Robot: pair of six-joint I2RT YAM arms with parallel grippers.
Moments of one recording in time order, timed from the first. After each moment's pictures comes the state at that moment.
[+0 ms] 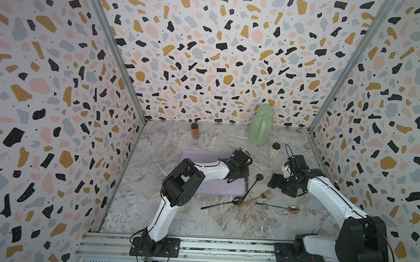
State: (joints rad) left arm -0.83 2.17 1.48 -0.20 0.06 -0.89; right arm 0.16 1.29 0.86 -0.82 -0.25 0.43
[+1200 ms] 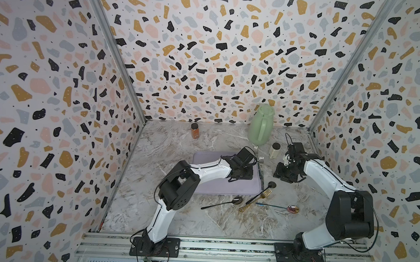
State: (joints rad) left arm -0.86 1.96 1.46 -0.43 0.08 -0.67; right arm 0.12 1.58 1.12 -0.85 -0.20 0.36
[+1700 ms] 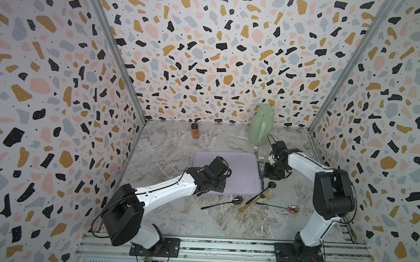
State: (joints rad) left arm -0.84 1.43 0.97 -0.57 -0.10 -0.53; right arm 0.24 1.80 1.21 -0.82 -0.19 0.30
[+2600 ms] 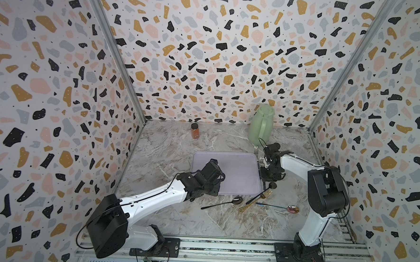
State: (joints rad) left arm -0.84 1.32 0.90 -0.56 -0.12 -0.52; right arm 0.31 1.84 1.19 -0.79 -0.02 0.26
